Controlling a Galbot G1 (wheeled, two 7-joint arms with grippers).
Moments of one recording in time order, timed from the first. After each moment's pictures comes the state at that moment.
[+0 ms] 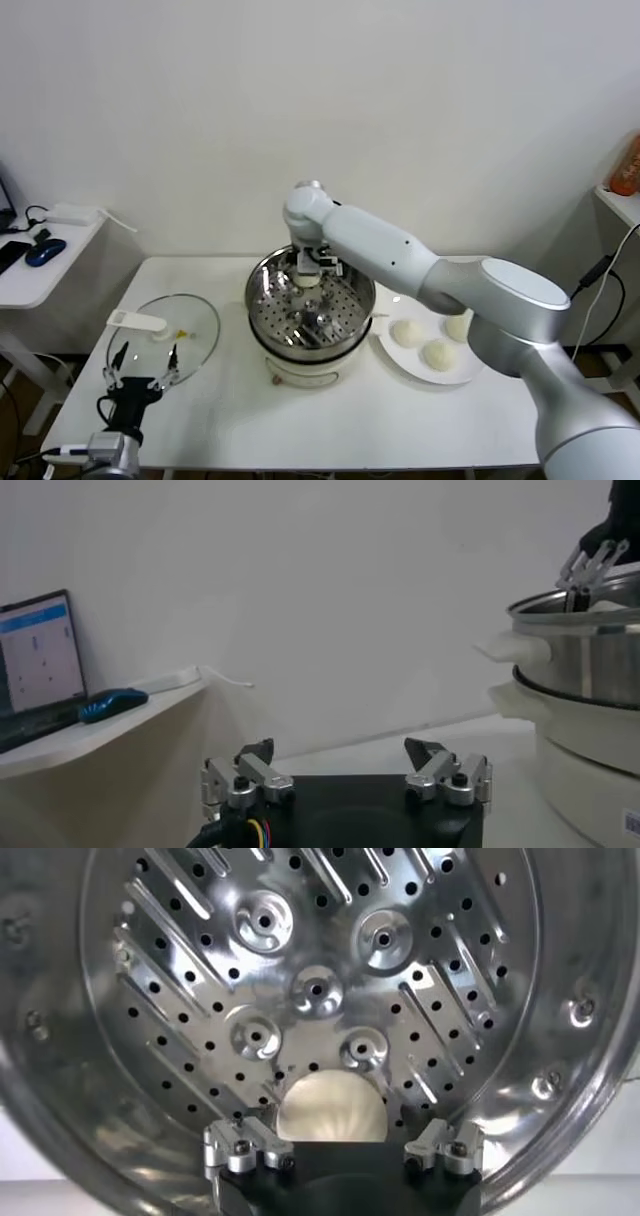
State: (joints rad) left arm 1.59 -1.39 -0.76 -1.93 -0.02 -0.04 0.01; right arm 0.29 1.48 -0.89 0.92 -0.71 0.68 -1.17
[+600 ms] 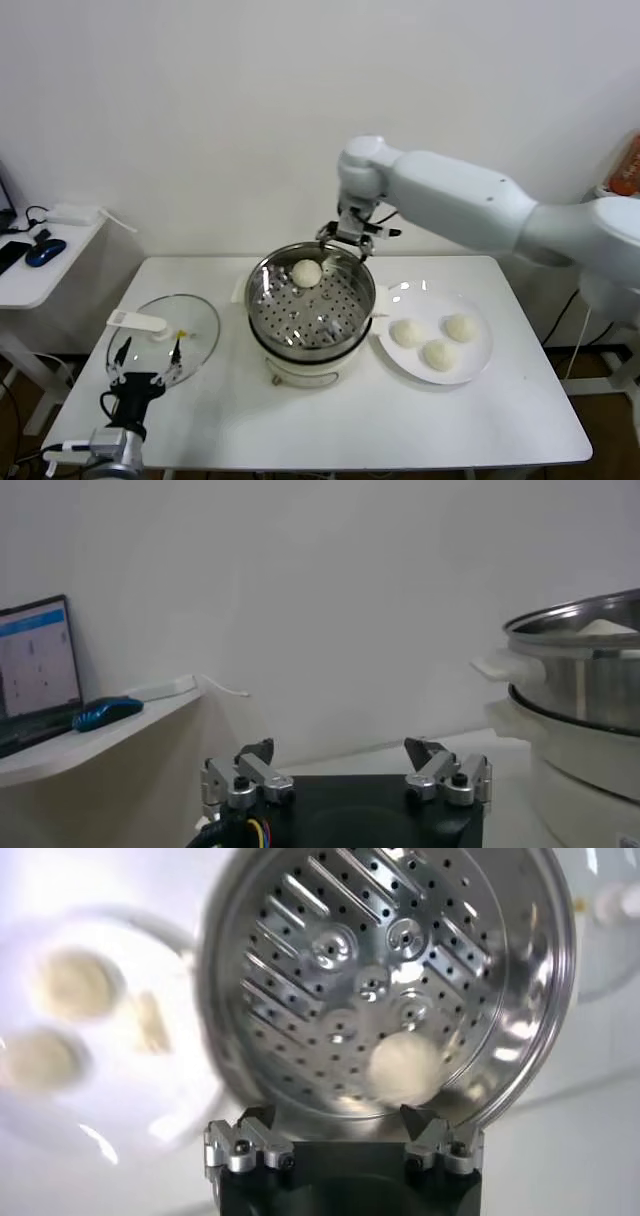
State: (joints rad) left arm 1.59 -1.40 -0.75 -1.96 -0.02 -0.02 0.01; right arm 0.62 1.09 -1.25 1.18 0.05 0.27 -1.20
